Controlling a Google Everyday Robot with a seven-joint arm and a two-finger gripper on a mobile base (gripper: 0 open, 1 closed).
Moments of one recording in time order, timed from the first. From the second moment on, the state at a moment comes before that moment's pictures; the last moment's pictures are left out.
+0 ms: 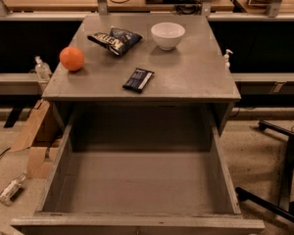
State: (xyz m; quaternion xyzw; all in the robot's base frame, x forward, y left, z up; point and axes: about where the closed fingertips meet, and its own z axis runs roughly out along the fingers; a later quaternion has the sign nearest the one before) arm 0.234 -0.162 0.688 -0.51 0.83 0.09 0.21
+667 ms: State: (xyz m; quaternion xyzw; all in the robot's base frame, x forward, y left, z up) arm 0.230 -0.120 0.640 -0.55 0.78 0.10 0.27
